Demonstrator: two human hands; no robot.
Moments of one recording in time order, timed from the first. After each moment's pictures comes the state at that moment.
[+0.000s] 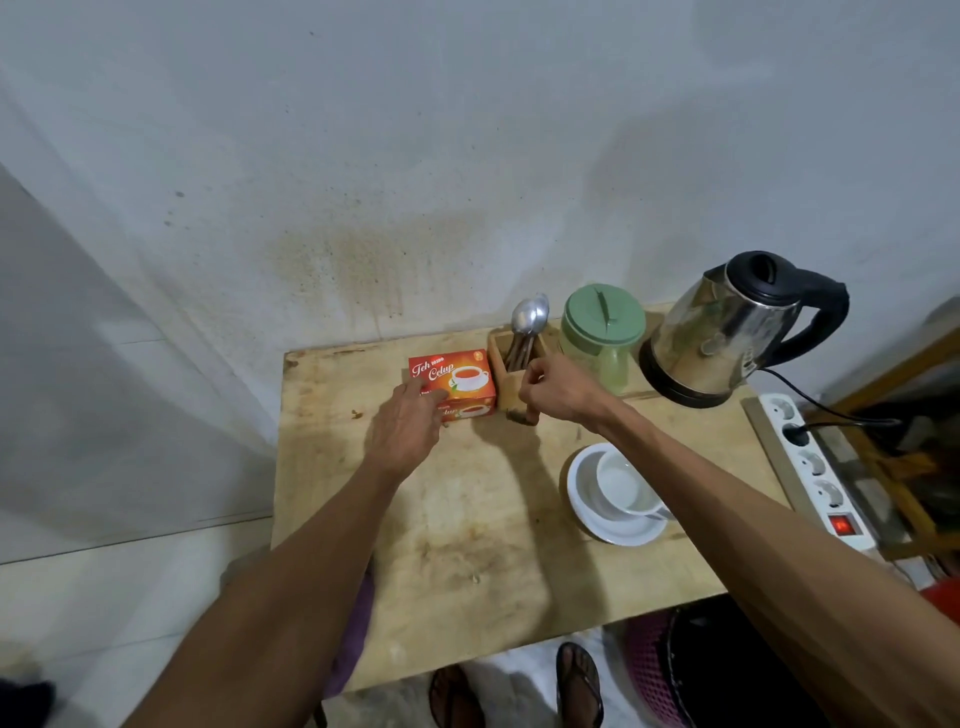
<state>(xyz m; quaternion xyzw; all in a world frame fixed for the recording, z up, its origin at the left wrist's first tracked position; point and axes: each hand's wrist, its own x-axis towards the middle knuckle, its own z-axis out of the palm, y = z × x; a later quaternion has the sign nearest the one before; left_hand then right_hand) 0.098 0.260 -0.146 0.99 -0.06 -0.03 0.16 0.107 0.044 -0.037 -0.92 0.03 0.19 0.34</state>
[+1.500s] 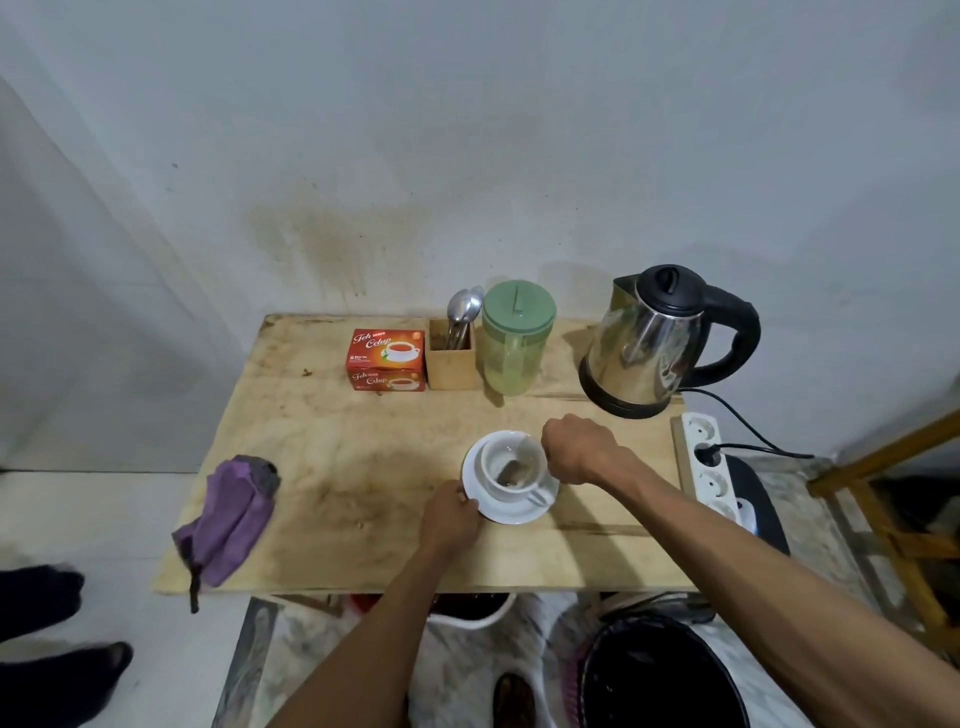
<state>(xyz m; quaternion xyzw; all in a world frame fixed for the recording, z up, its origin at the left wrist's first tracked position) -0.047 0.034 -0.180 0.81 0.26 -0.12 0.52 0.046 -0.127 -0.049 -0.95 -0.17 0.26 -0.02</state>
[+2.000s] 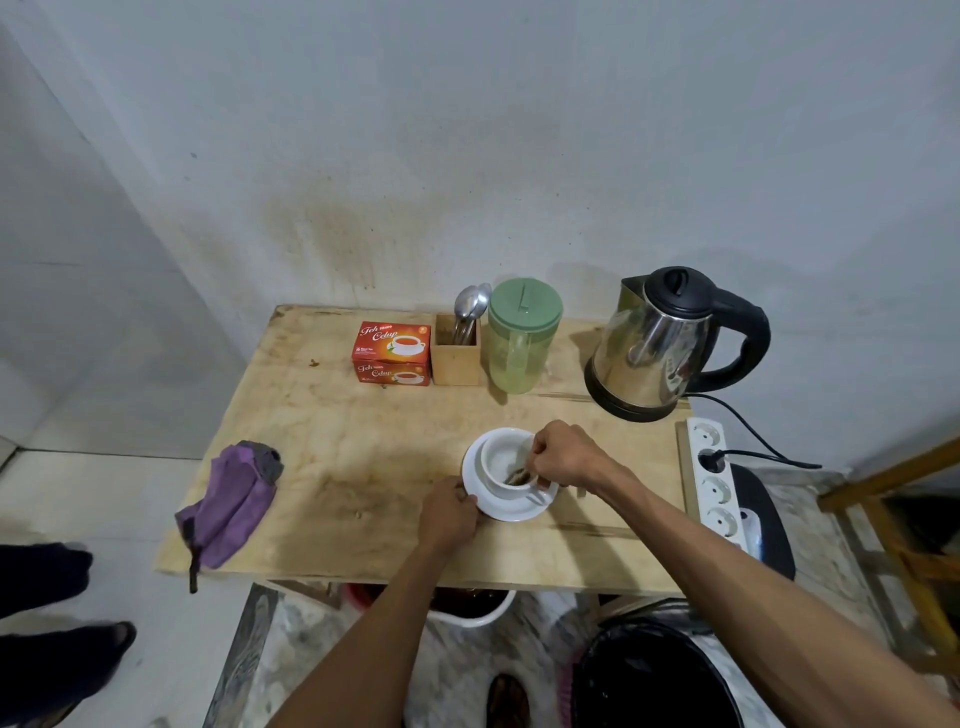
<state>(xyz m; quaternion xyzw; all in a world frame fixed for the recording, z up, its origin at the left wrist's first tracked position) -0.047 0.032 -0.200 0.80 0.29 -0.11 0.52 0.035 -0.126 -0.061 -0.92 -0.06 0.31 0.24</state>
